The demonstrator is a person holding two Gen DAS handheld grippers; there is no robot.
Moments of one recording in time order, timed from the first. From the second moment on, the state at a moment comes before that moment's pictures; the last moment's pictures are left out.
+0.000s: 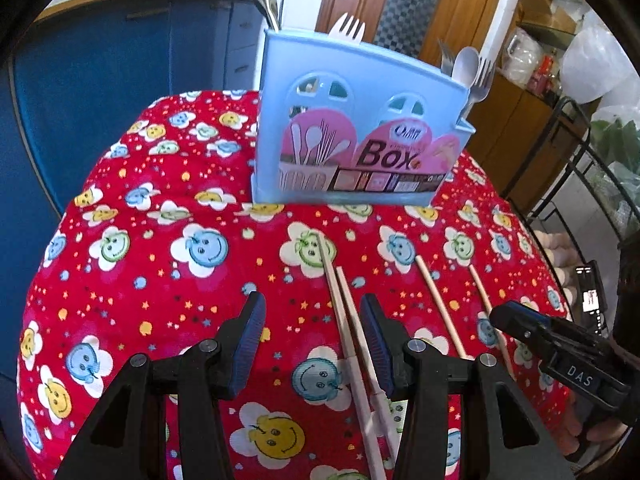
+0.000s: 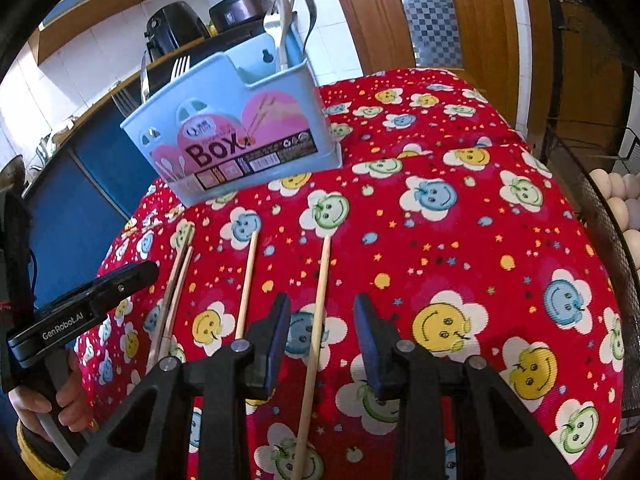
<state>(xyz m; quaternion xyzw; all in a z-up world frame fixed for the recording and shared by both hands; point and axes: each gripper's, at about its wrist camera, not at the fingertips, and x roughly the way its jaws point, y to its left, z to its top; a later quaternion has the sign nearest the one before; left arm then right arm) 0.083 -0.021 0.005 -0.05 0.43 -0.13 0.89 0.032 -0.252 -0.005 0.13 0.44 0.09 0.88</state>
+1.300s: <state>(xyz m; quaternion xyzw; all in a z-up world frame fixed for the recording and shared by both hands) 0.117 -0.031 -0.014 -0.03 0.49 -0.17 0.85 0.059 -0.237 -0.012 0.05 0.49 0.09 0.87</state>
